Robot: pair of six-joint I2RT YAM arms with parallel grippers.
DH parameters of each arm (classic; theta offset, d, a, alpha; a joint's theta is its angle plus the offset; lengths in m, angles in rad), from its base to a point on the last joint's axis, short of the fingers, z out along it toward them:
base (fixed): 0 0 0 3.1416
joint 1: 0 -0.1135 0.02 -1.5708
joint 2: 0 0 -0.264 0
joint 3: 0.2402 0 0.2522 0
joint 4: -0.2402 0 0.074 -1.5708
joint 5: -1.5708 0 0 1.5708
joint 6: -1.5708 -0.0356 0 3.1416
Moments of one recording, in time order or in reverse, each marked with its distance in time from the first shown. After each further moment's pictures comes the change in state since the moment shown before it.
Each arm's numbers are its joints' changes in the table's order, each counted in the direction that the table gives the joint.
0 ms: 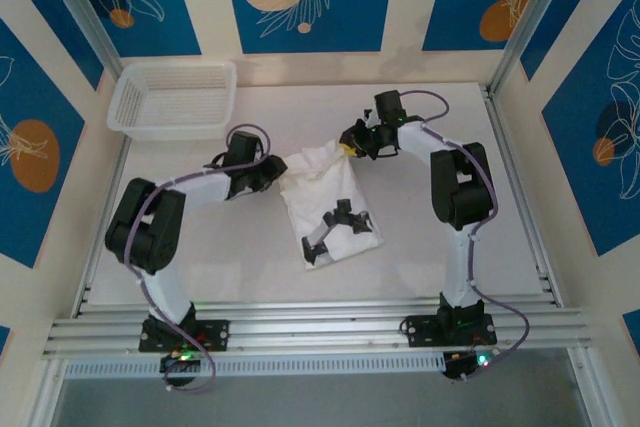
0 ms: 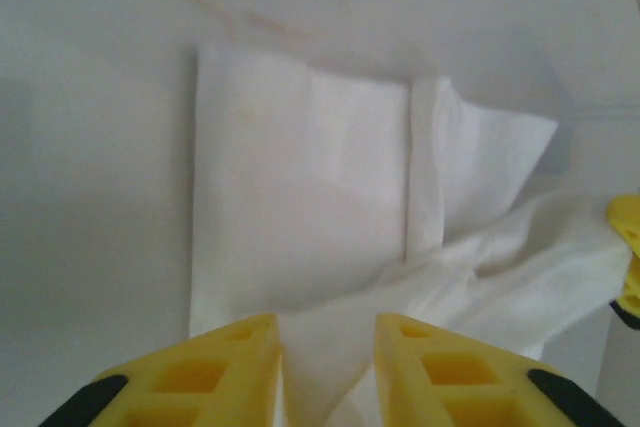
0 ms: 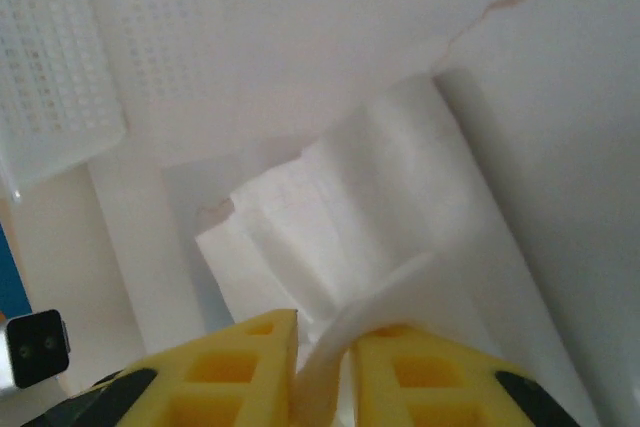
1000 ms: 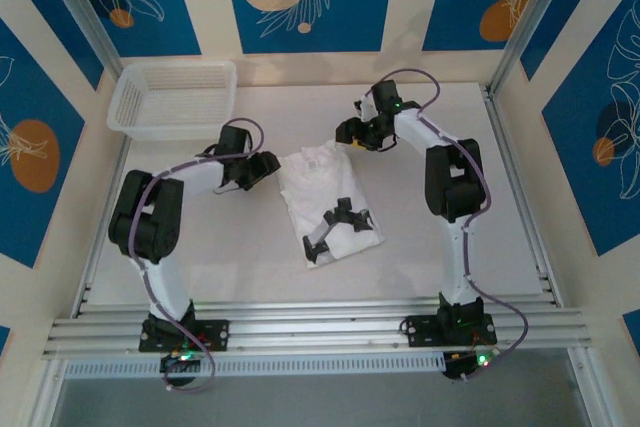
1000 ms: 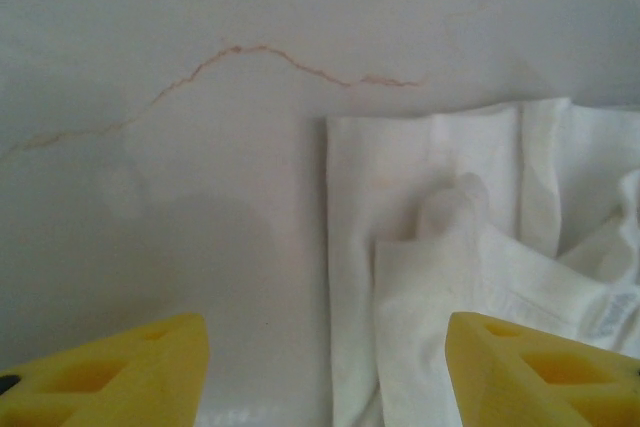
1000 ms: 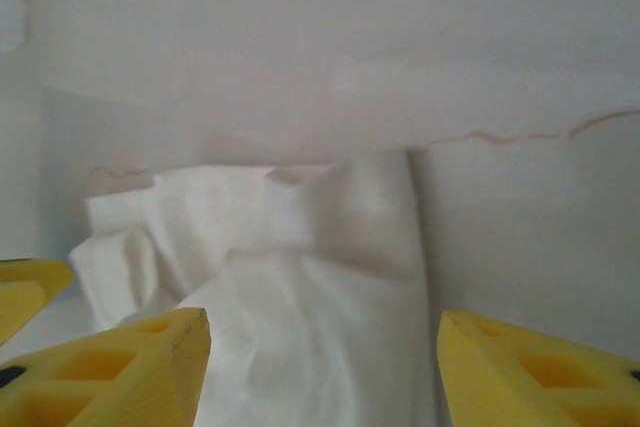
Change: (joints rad) left arm -0.063 -0.067 0.099 -0.186 -0.022 -0.241; right arm 0.002 -0.115 0.223 -0.240 -0.092 0.505
